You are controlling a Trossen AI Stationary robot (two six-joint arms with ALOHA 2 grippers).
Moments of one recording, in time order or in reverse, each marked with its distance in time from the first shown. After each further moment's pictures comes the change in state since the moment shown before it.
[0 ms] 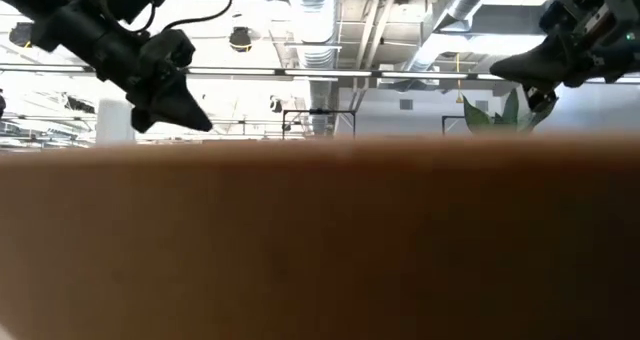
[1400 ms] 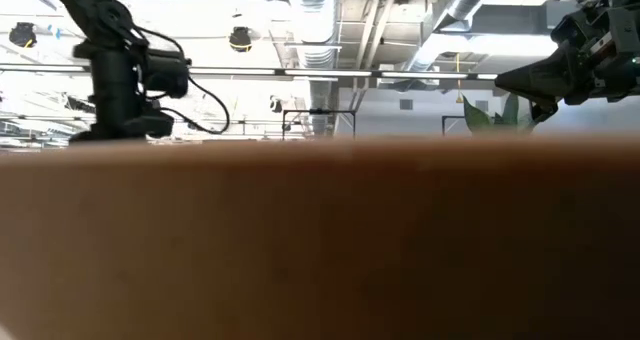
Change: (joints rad) left arm 0.609 0.260 0.203 -0.756 0.263 0.095; right arm -0.055 -0.212 -0.153 0.031 0.001 -0.108
